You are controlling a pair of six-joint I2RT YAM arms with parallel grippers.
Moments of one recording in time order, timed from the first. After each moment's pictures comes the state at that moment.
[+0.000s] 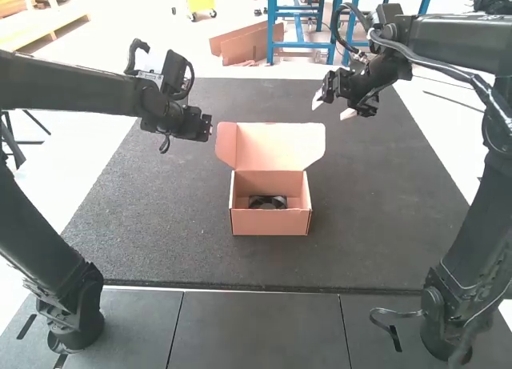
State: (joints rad) left arm -0.32 1.47 1.00 -0.26 -0.22 -0.10; right arm 0.25 1.70 1.49 -0.76 -0.36 0.20
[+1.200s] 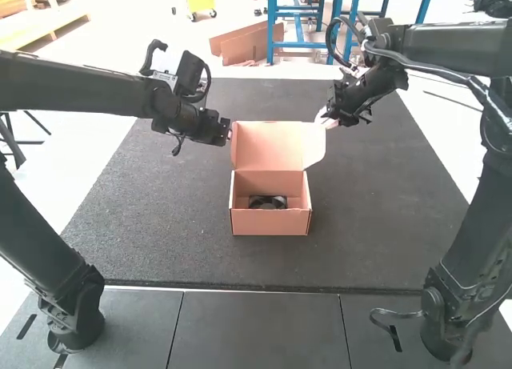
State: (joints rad) left arm -0.41 1.47 1.00 -0.28 -0.16 -0.11; right arm 0.27 1.71 1.44 -0.80 -0.45 0.22
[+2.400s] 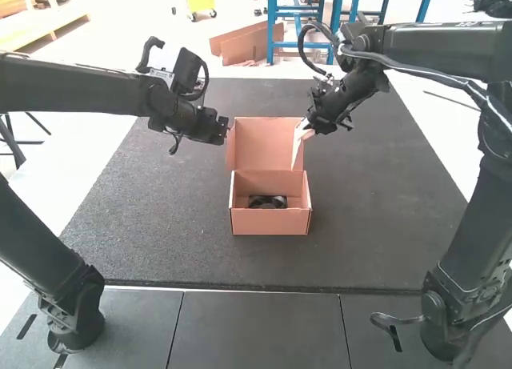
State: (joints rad) left arm -0.41 1.42 1.00 -0.32 -0.16 -0.11; right arm 0.41 1.69 1.44 -0.89 -0.46 0.21
